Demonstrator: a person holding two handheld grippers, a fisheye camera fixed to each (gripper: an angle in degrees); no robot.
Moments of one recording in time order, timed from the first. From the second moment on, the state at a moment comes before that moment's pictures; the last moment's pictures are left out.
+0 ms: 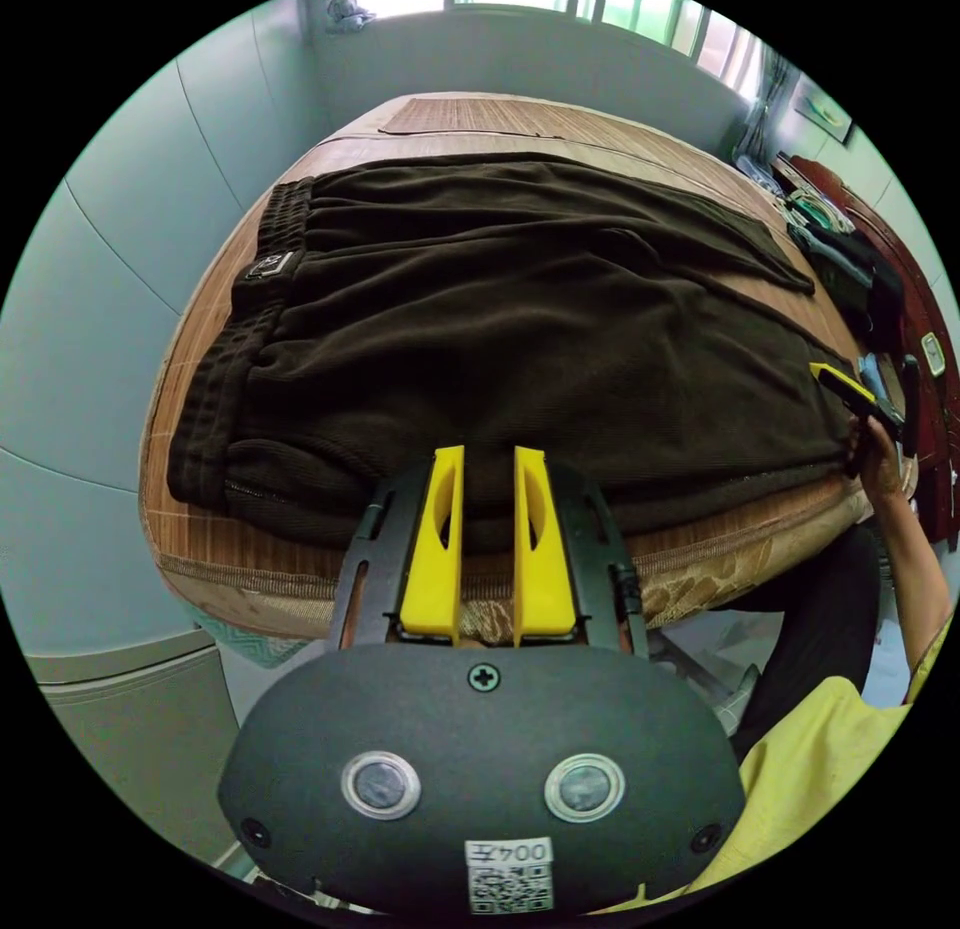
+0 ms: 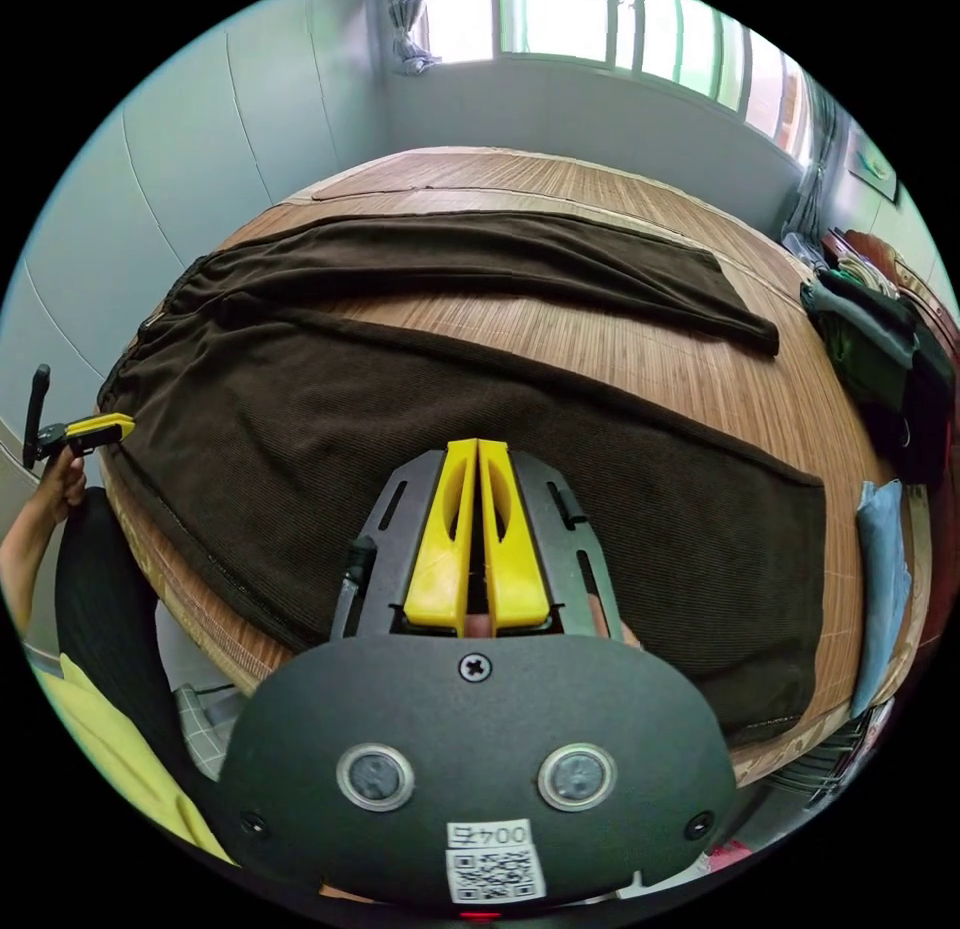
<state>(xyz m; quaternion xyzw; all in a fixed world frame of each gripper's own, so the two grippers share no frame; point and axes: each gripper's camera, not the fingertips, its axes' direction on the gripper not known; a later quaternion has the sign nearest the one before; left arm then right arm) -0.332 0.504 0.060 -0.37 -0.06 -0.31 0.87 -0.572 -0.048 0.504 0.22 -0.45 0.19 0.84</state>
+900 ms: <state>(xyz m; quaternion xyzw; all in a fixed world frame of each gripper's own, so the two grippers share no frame) -0.240 0.503 0.074 -0.31 0.05 -0.20 0.93 -0.579 0.018 0.373 0.21 -0.50 0.01 0.84</state>
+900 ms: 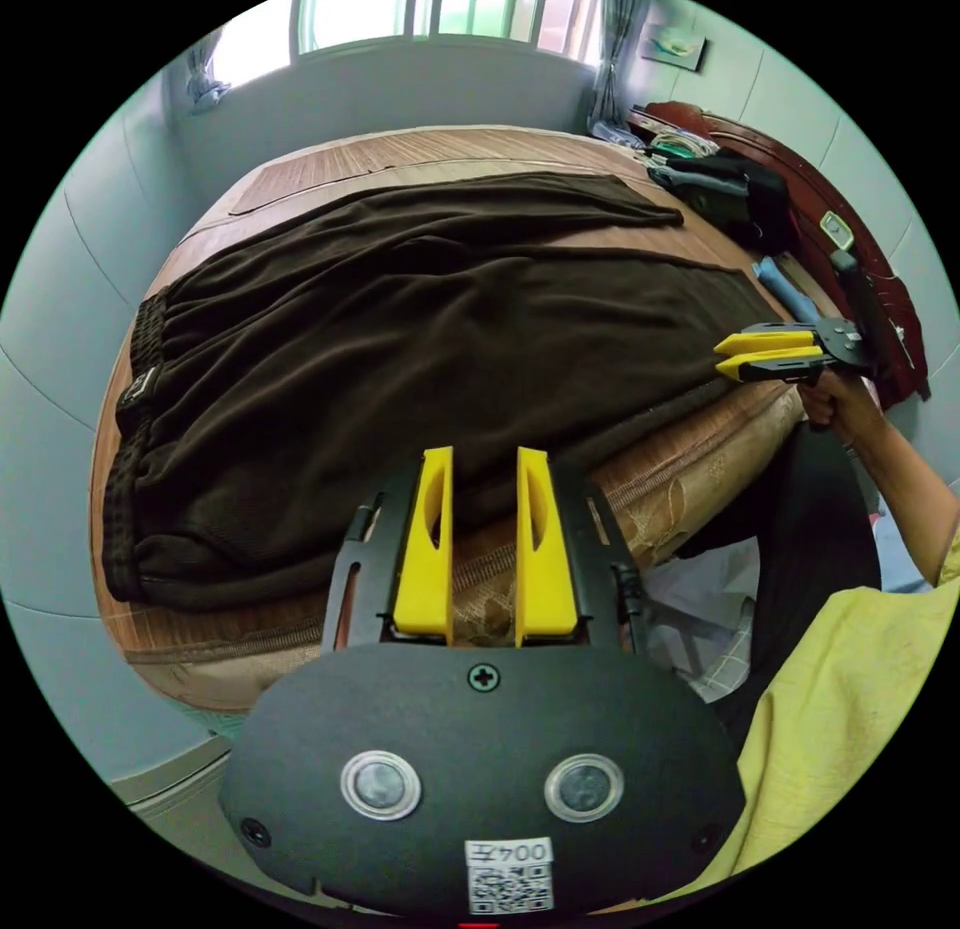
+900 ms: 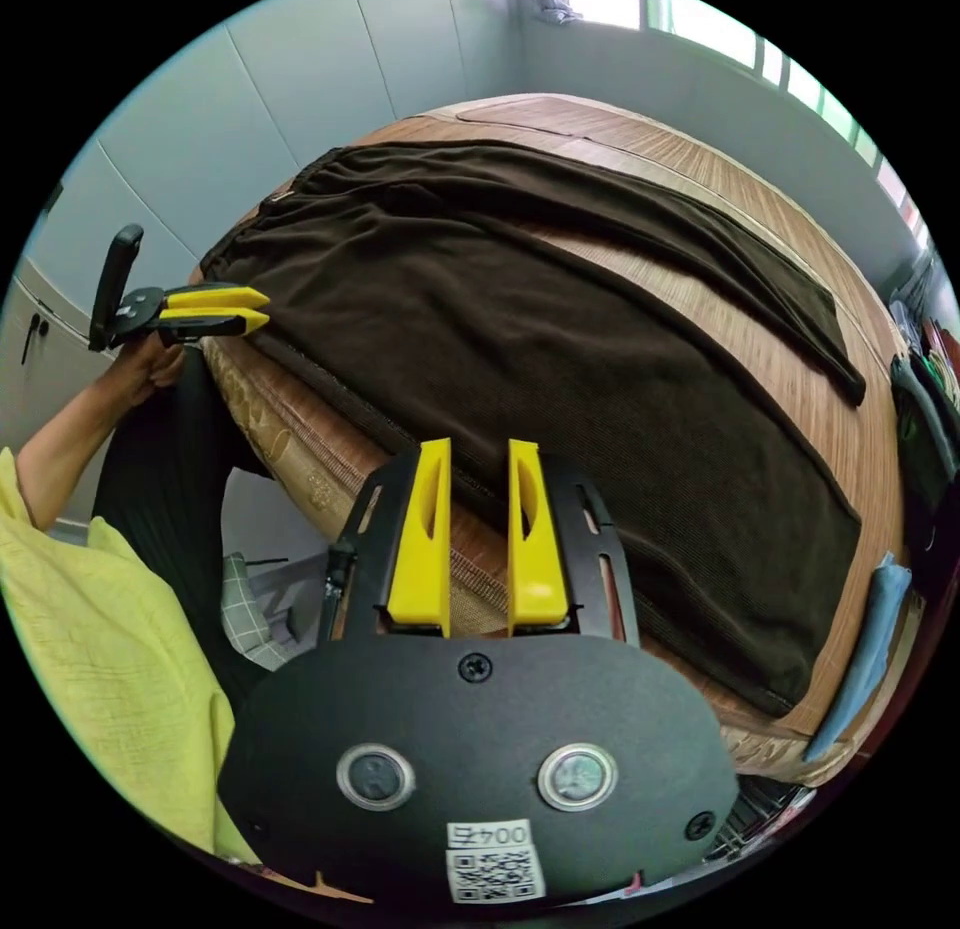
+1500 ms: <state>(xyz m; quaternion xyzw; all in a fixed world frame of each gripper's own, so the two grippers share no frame) -0.241 0.499 0.060 -0.29 0.08 -0.22 0.93 -0.487 0.087 0.393 0.22 -0.53 0.11 0.81</state>
